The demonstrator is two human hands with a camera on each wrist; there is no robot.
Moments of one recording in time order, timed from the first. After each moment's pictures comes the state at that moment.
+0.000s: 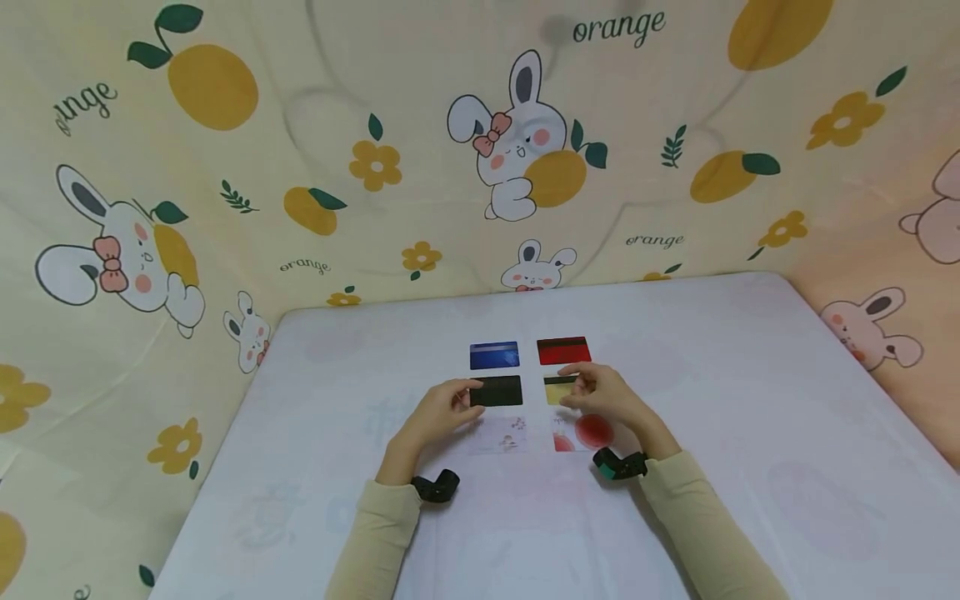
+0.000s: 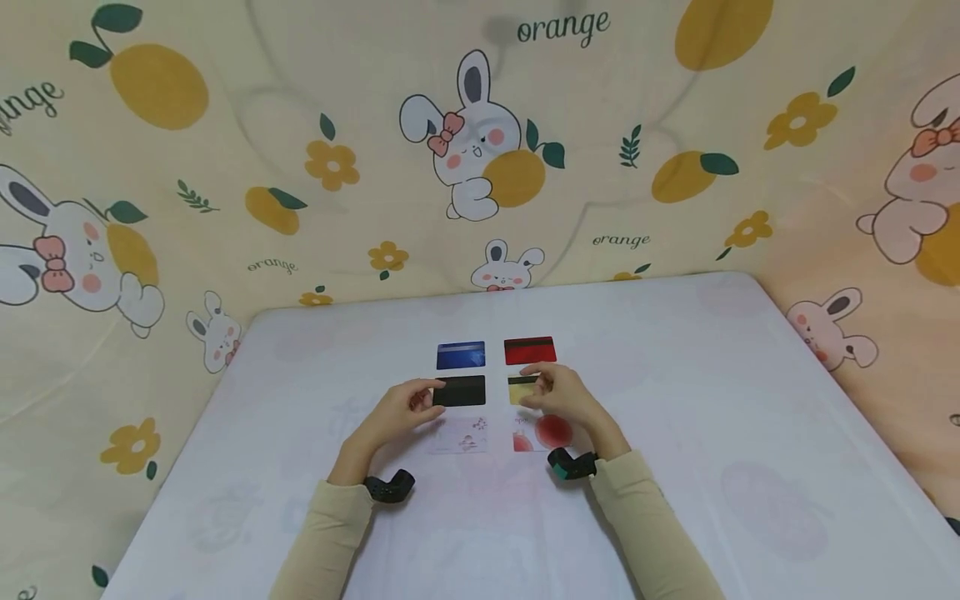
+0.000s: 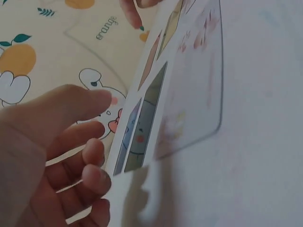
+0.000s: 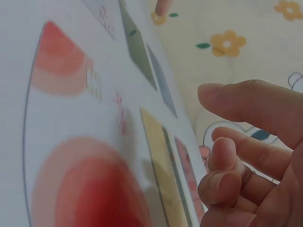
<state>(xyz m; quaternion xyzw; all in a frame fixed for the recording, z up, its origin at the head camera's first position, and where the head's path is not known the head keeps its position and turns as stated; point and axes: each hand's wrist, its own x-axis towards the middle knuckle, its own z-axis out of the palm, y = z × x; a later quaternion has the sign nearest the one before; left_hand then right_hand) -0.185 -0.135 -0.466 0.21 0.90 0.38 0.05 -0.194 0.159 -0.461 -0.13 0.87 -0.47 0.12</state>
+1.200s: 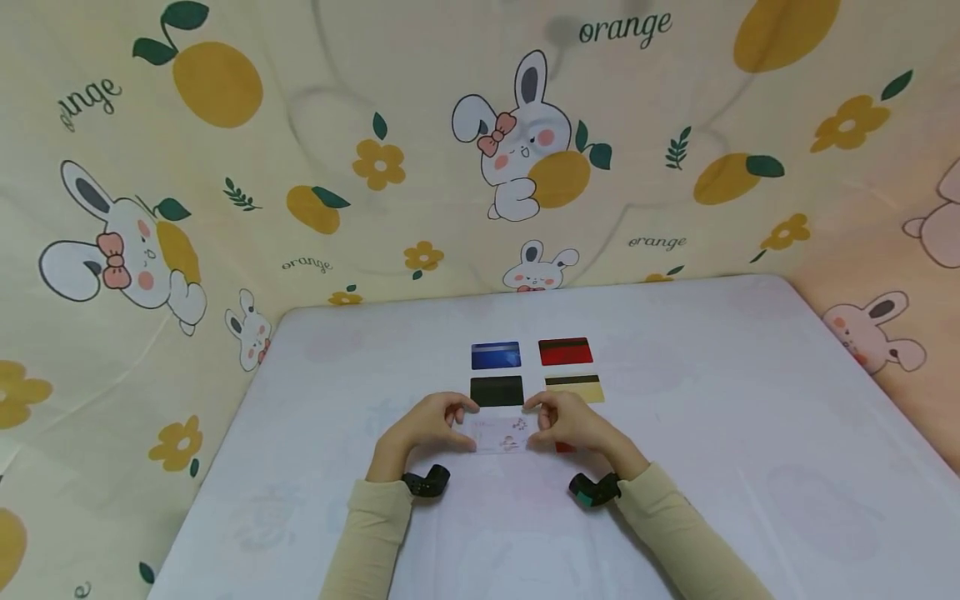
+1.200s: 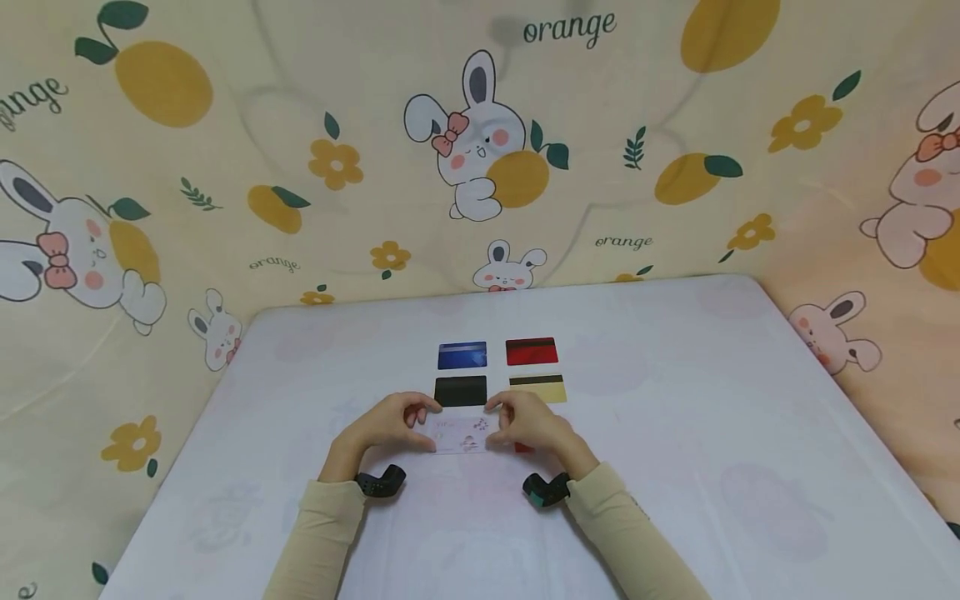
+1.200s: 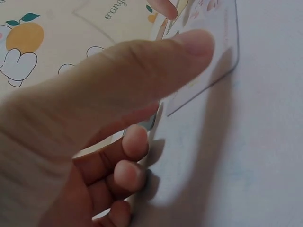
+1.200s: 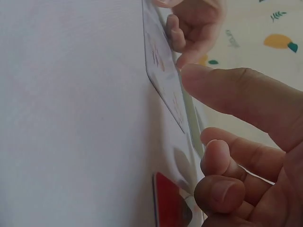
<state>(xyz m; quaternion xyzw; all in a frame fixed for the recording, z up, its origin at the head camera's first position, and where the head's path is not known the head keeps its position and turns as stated) -0.184 -0.155 -0.470 0.20 0.89 0.37 0.19 -0.174 0.111 -0.472 -0.21 0.86 -0.43 0.17</state>
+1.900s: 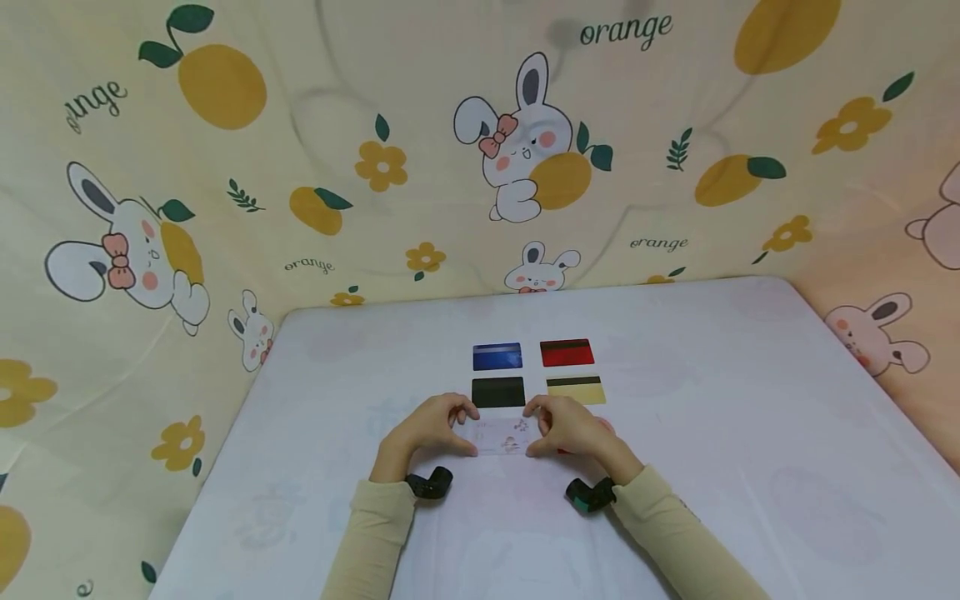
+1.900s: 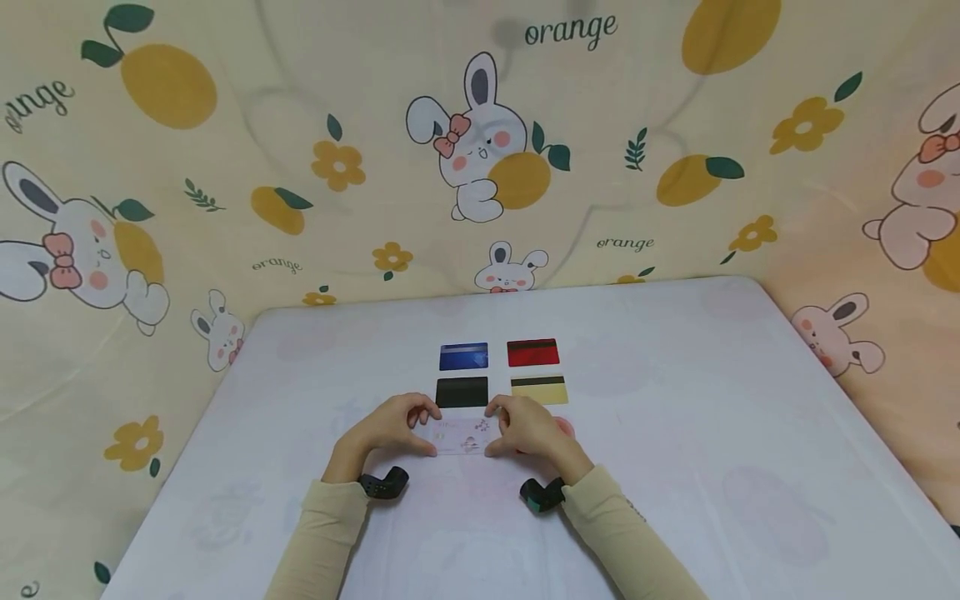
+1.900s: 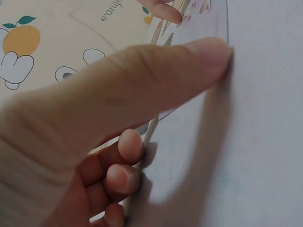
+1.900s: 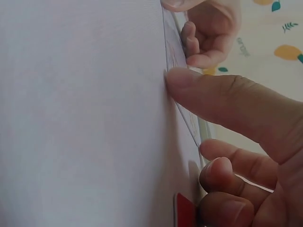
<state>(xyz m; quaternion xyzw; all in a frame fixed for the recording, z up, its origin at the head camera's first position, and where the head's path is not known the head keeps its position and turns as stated) -0.182 -0.153 -0.470 0.22 0.90 0.33 0.16 -0.167 0.099 -0.465 -0.17 0.90 -0.37 0.17</state>
